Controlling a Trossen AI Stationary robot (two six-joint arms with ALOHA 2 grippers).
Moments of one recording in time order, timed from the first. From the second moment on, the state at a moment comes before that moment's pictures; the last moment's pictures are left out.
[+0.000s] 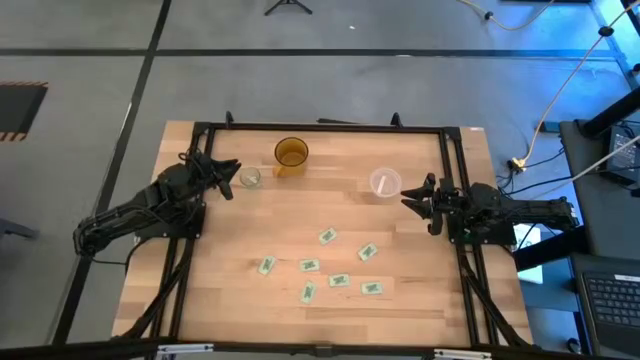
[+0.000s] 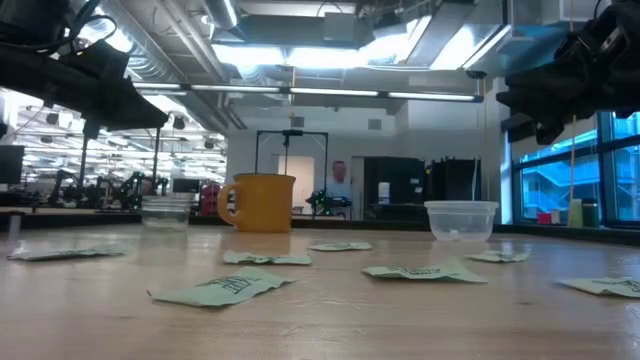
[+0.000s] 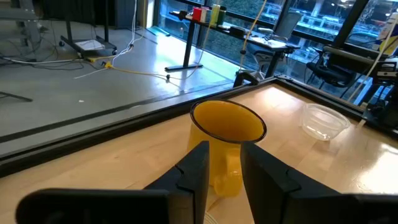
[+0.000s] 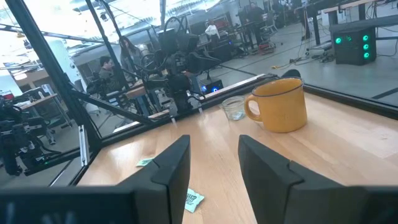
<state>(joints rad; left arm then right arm) 0.44 0.00 0.13 -0.30 -0.27 -0.29 0.00 0.01 0.01 0.05 0.14 0.33</state>
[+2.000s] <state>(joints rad) 0.44 0.00 0.13 -0.29 -0.35 -0.29 0.01 0.53 0.54 -0.34 0.25 -0.19</state>
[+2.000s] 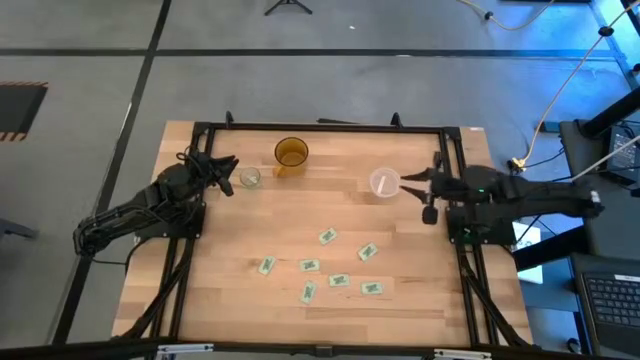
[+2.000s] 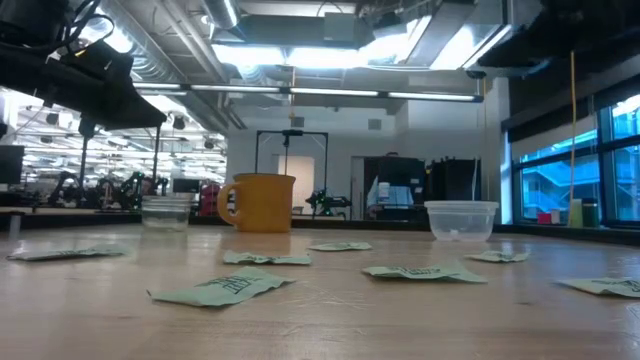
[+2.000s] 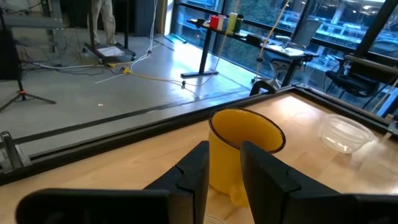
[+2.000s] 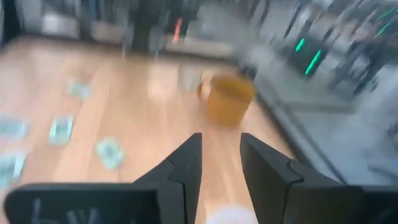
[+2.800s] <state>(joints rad) 0.44 0.00 0.13 -0.29 -0.35 -0.29 0.36 1.46 0.85 -0.61 0.14 -0.50</state>
